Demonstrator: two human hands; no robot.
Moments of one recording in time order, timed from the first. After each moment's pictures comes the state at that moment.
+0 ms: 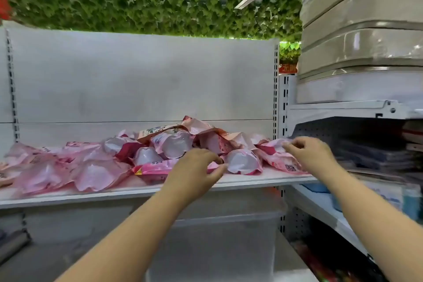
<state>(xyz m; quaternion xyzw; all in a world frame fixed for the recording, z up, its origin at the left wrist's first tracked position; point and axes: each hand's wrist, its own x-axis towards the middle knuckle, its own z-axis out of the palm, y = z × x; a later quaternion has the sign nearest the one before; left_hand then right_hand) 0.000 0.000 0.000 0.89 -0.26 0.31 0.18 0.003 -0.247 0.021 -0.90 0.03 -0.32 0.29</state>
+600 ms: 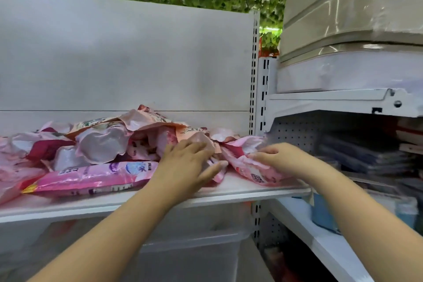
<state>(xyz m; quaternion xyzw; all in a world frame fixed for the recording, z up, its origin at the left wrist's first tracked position) 0.089 -0.091 -0.004 0.91 -0.26 0.31 0.02 0.063 -0.304 0.020 -0.96 -0.01 -0.11 0.27</state>
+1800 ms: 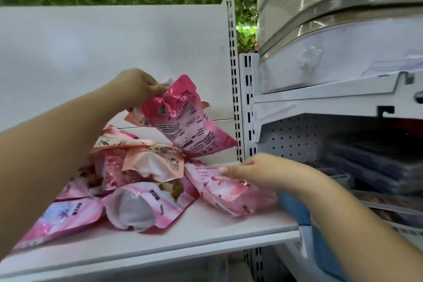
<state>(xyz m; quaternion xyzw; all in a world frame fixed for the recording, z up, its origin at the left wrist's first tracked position) 0.187 -0.132 0.146 0.93 -0.10 0.30 0.21 0.115 -0.354 0.027 -0.94 -0.09 -0.02 0.32</state>
